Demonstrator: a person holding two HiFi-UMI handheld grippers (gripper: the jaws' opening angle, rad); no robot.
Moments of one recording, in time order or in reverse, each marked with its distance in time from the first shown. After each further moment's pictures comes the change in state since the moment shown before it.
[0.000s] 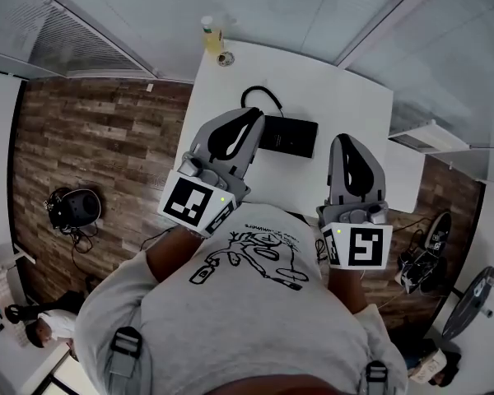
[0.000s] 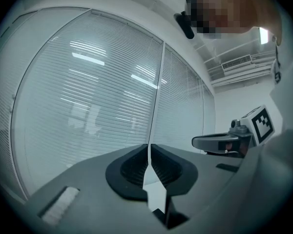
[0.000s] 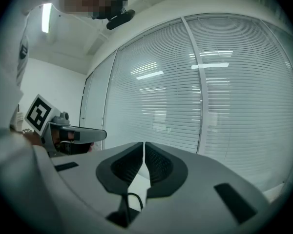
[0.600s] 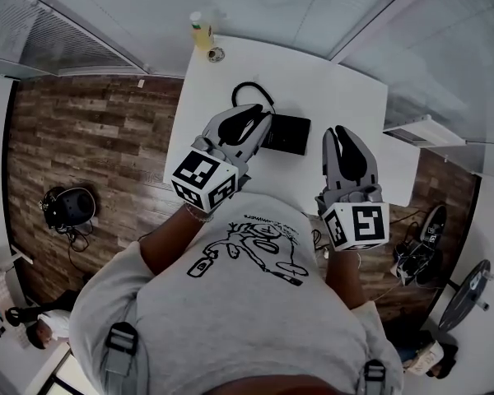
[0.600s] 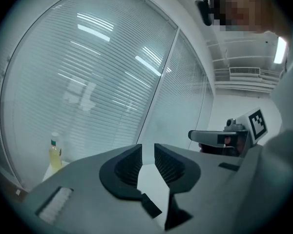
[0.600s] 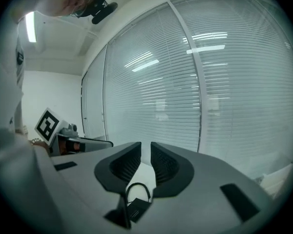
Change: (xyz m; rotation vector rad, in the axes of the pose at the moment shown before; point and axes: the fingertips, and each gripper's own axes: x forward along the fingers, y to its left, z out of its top) left arm 0.041 0.004 -0.076 -0.161 0.171 -0.101; right arm 0.020 -0.021 -0.055 0.135 0.108 0.048
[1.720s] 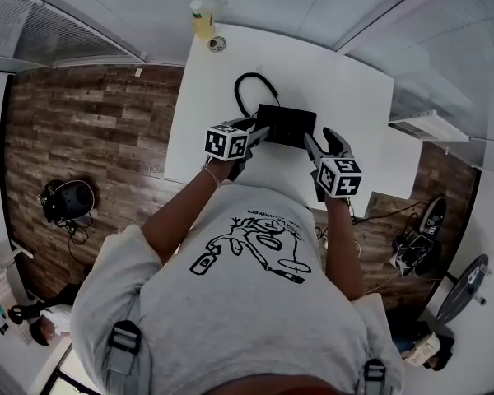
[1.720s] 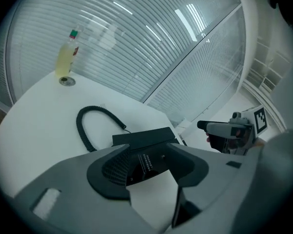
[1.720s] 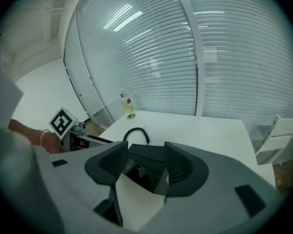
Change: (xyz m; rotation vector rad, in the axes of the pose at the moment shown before) left arm 0.045 0.094 -0.270 -0.385 0.507 0.013; right arm 0.056 -0.033 -0.245 0.216 0.497 0.046
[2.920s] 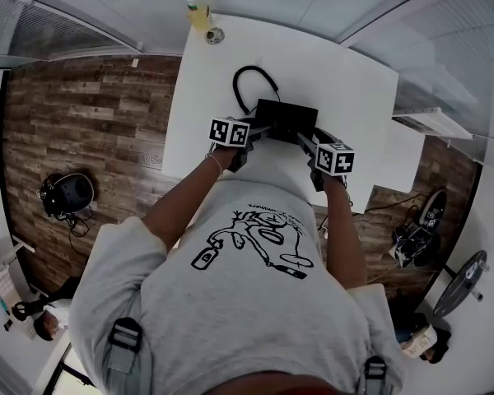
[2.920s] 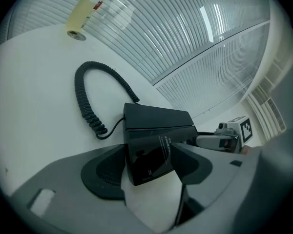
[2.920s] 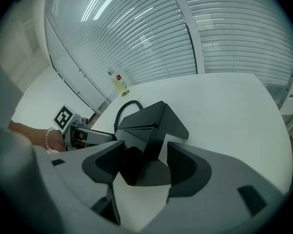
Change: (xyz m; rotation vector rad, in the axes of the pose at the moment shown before) left arm 0.053 0.037 -0.053 -0.175 0.125 -0.080; right arm 0.066 -0.027 -0.090 0.178 0.230 0.113
